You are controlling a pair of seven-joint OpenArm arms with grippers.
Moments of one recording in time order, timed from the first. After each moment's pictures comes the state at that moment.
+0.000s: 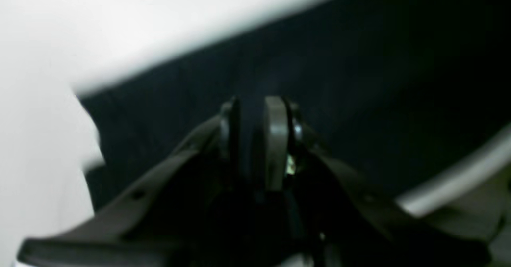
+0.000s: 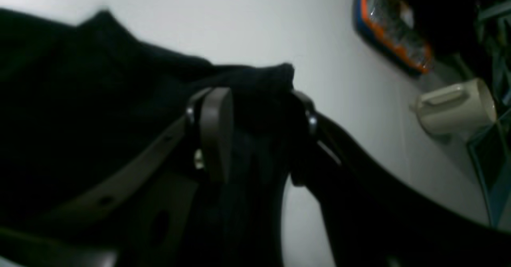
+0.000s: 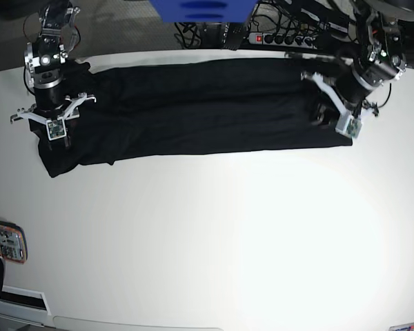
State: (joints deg) left arm 29.8 -16.3 -17.8 114.4 -29.4 -29.6 45.3; right arm -29.2 10.2 23.8 105.8 -13.0 20.3 -11.7
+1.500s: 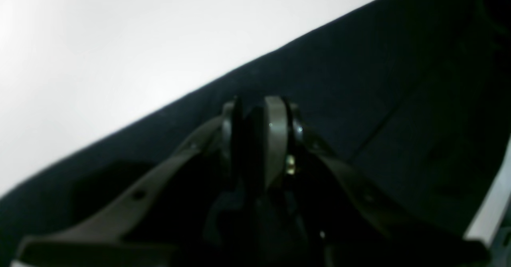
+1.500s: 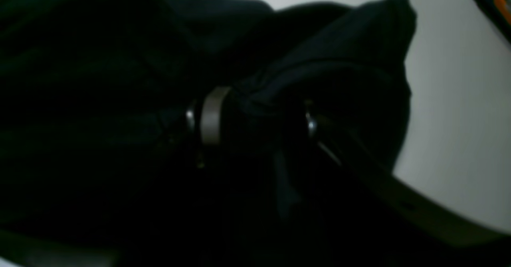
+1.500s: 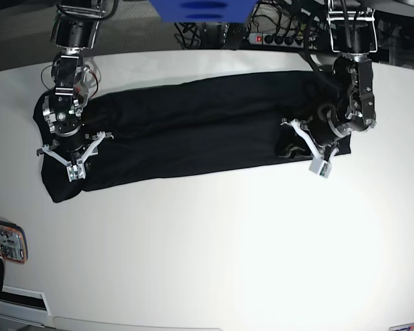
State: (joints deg) left arm 4.5 -14.7 -8.4 70.8 -26.4 -37.1 34.0; right arm -6.5 10.2 16.7 79.8 -12.2 20.0 -19.6
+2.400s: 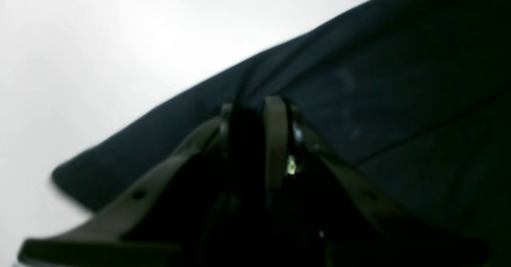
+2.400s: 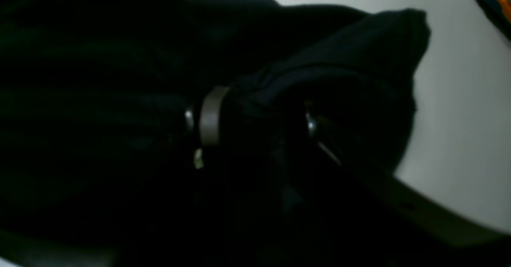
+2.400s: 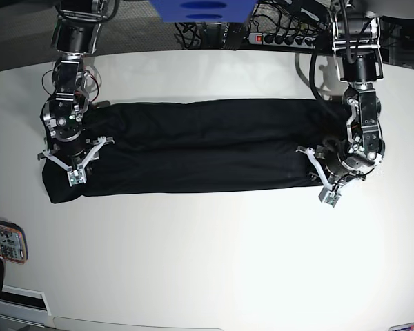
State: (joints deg) left arm -4.6 -15.5 -8.8 76.4 -6.9 -30.5 46.7; right arm -4.9 9.8 16.7 81.0 -13.0 20.3 -22.0
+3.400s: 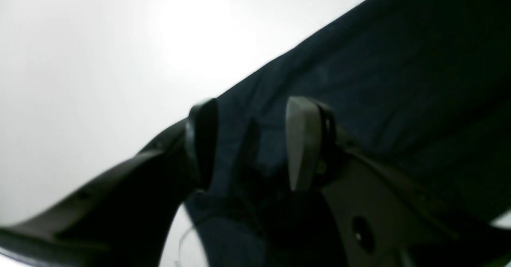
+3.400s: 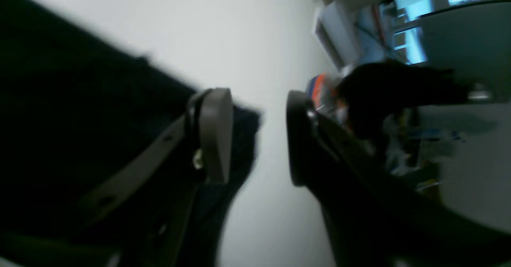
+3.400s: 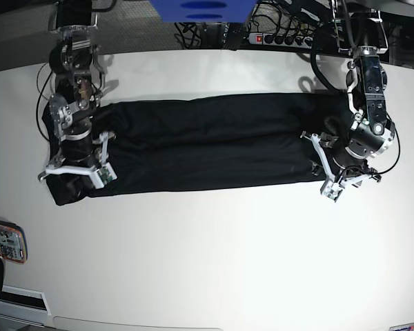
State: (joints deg) left arm 4.9 -15.8 -9.2 105.7 -8.1 -30.1 57.1; right arm -13.3 12.5 3.7 107.8 -35.8 21.2 -31.8
